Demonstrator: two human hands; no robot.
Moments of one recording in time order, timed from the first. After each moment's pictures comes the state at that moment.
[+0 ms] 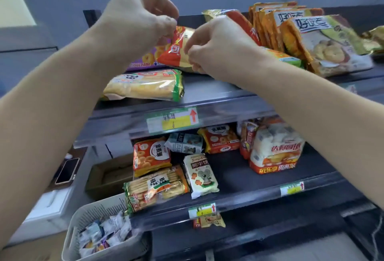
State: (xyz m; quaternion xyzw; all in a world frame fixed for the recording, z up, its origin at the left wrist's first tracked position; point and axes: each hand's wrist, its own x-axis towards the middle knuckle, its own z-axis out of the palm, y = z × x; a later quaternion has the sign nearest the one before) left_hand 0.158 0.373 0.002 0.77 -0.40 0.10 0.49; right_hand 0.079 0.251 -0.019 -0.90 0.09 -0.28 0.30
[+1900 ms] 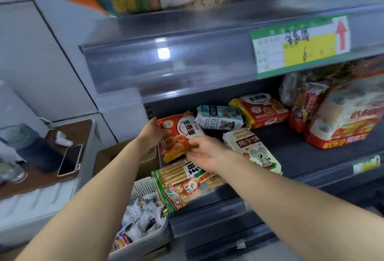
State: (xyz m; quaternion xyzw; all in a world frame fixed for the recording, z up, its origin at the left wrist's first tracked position) left_hand 0.375 0.428 -0.362 0.85 -0.11 -0.25 0.46; right_hand 0.244 0.330 -0.355 -0.38 0.36 0.03 0.85
